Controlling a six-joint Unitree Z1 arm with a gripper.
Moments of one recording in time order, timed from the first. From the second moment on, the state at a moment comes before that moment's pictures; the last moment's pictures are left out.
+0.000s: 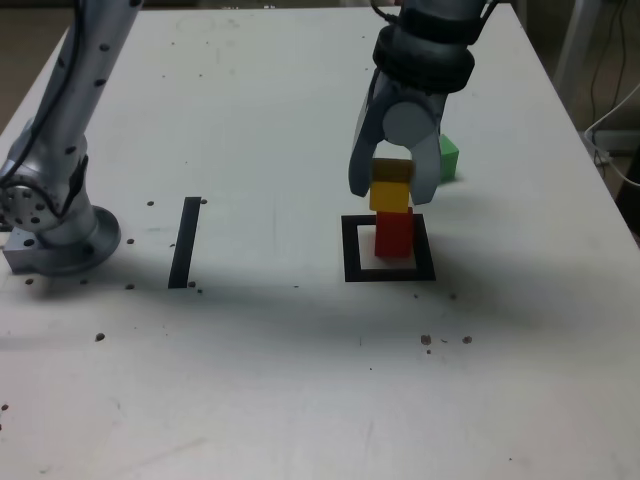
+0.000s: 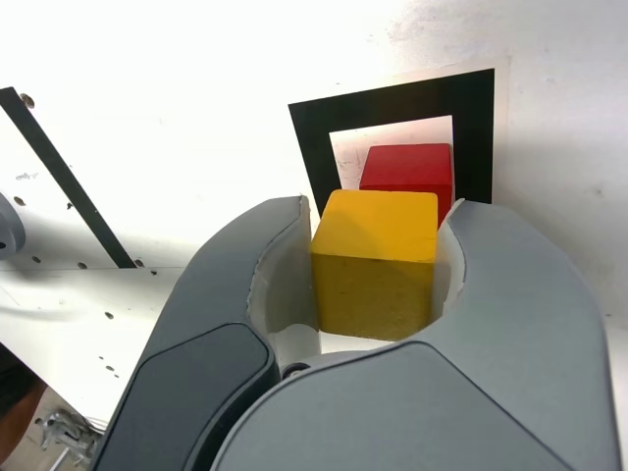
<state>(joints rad) 0.01 2.16 -1.88 1.54 -0.02 0.17</state>
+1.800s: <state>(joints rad) 0.05 2.13 -1.78 1.42 0.01 0.17</state>
